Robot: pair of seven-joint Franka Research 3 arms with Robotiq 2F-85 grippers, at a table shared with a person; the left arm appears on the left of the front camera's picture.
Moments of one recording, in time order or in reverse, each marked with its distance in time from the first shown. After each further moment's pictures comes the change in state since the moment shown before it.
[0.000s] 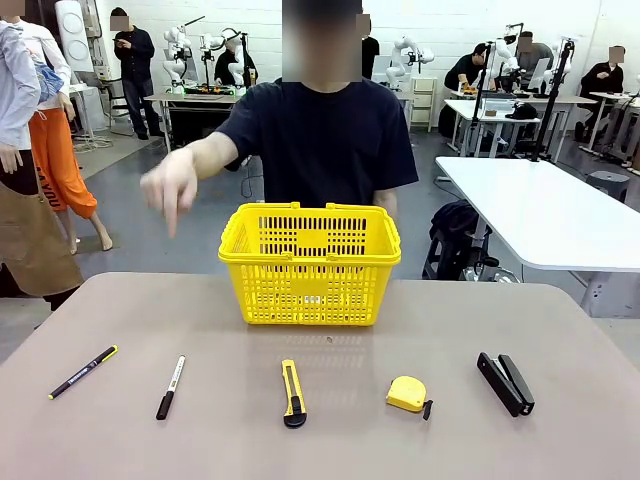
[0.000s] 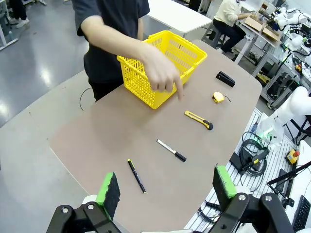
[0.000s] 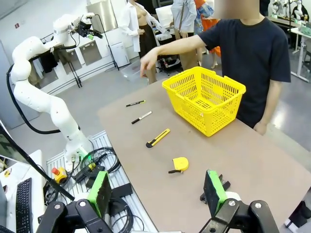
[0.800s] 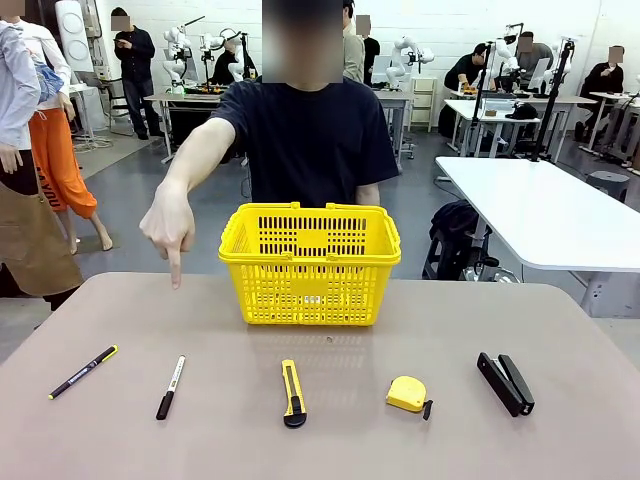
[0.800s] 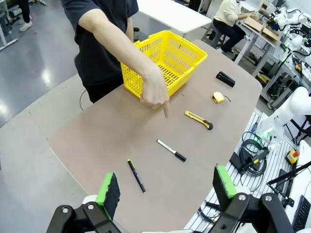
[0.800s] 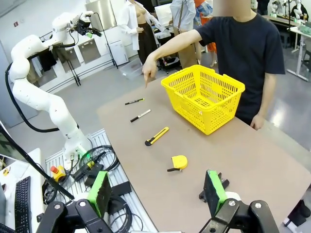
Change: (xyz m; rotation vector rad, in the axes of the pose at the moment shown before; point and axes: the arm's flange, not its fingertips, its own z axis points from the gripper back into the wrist) left arm 0.000 0.000 0.000 0.000 0.000 0.000; right arm -0.001 0.000 0.000 -0.005 0.010 0.004
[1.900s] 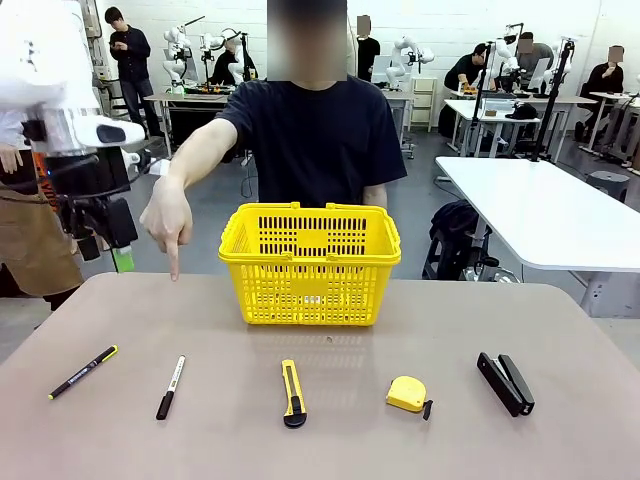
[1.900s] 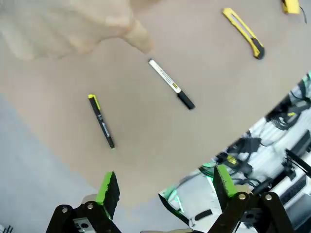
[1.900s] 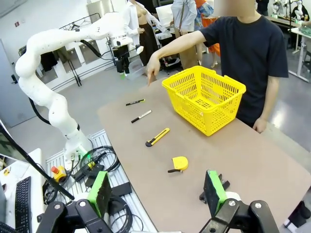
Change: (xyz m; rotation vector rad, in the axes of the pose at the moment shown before) left arm 0.036 -0.068 -0.362 0.259 0.879 0.177; right arm 0.001 0.000 -0.001 0.005 -0.004 0.002
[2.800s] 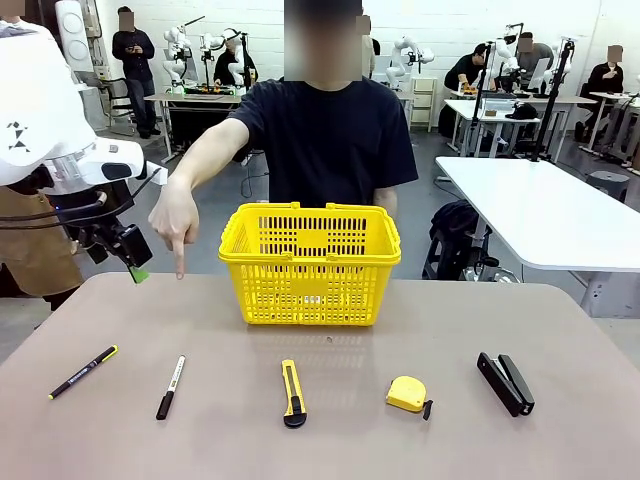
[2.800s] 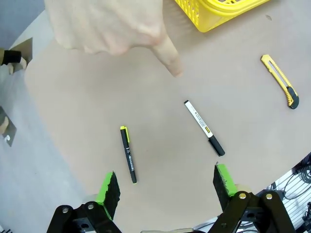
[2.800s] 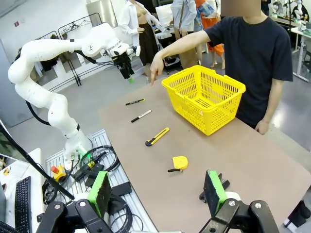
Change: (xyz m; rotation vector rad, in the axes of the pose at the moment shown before) left arm -0.012 -0.011 -0.025 0.179 -0.251 0.083; right arm -0.001 0.000 0.000 -0.001 0.001 0.000
